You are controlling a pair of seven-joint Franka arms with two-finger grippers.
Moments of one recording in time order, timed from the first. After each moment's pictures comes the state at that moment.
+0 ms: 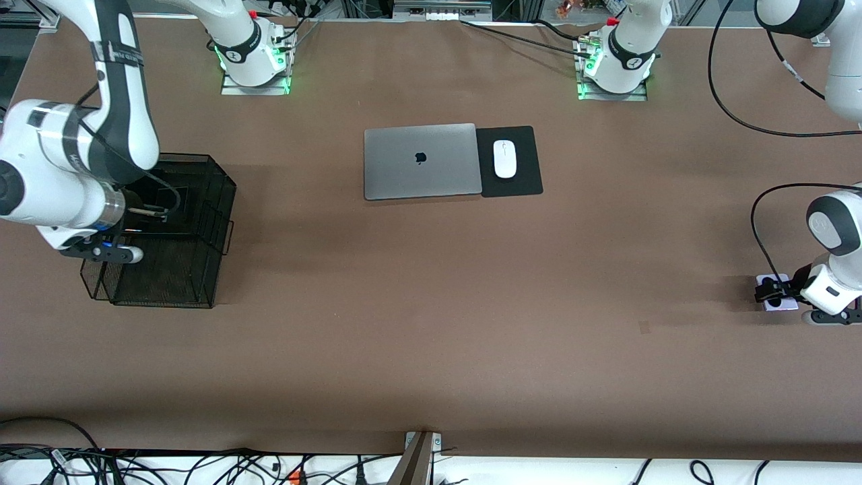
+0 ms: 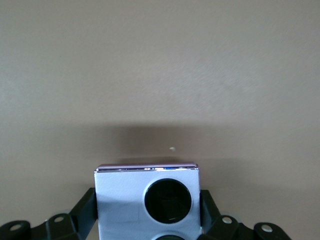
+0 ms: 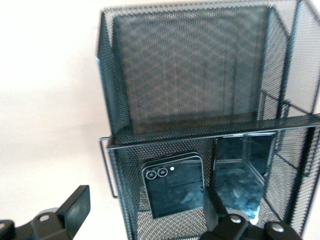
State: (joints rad) left arm 0.44 0.76 -0.05 -1.55 0.11 2.37 0.27; right arm 0.56 0.32 -0.65 -1.78 0.11 1.81 -0.02
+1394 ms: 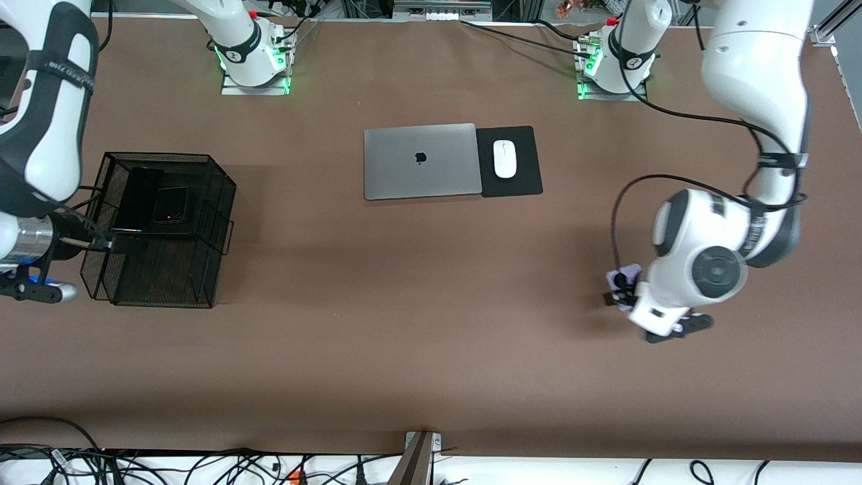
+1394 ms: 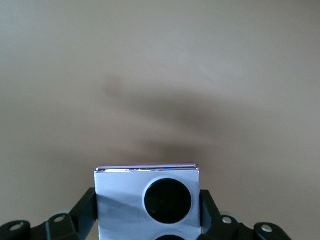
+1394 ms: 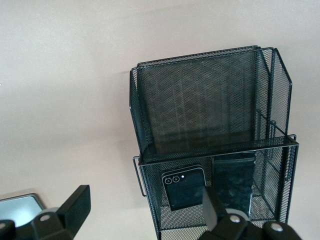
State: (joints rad) left arm -0.16 0.66 -0.07 -1.43 0.11 1.92 -0.55; right arm 0.36 0.61 -0.66 -1.19 0.35 1.42 -0.05
